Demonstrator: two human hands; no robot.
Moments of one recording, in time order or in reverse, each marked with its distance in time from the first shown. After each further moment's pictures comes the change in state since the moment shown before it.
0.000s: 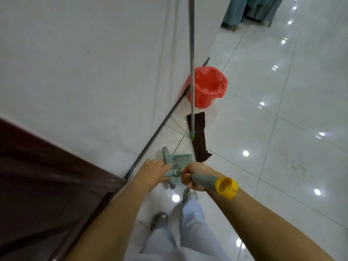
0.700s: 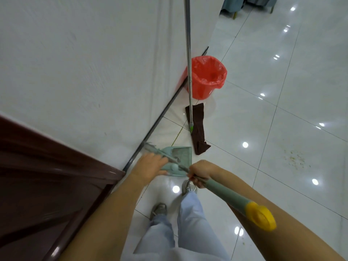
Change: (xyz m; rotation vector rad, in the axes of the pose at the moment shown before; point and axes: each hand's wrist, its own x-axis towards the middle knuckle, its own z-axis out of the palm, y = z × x) left_hand 0.001 -0.005 0.012 -0.042 0.038 0.058; right_hand -0.005 0.011 -0.038 -0.637 0.012 -0.074
